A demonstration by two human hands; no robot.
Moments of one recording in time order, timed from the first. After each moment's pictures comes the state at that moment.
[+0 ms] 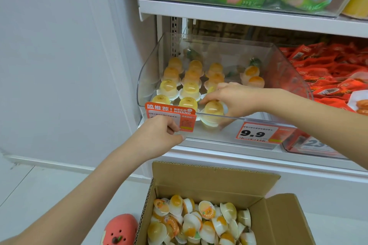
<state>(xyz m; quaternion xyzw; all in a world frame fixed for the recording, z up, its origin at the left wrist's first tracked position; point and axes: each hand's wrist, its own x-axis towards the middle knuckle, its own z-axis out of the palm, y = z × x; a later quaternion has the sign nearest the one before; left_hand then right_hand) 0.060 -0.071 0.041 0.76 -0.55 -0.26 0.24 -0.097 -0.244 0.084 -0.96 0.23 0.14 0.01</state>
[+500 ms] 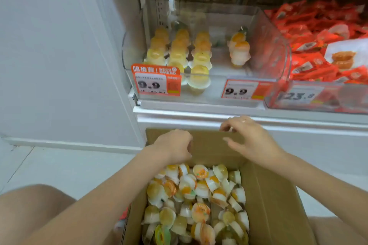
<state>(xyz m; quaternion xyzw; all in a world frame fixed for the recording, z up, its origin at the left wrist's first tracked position) -0.009 -0.046 -0.039 0.70 -0.67 -0.25 -0.03 -0.219 -0.112 -0.029 -0.91 0.34 -0.15 0.16</state>
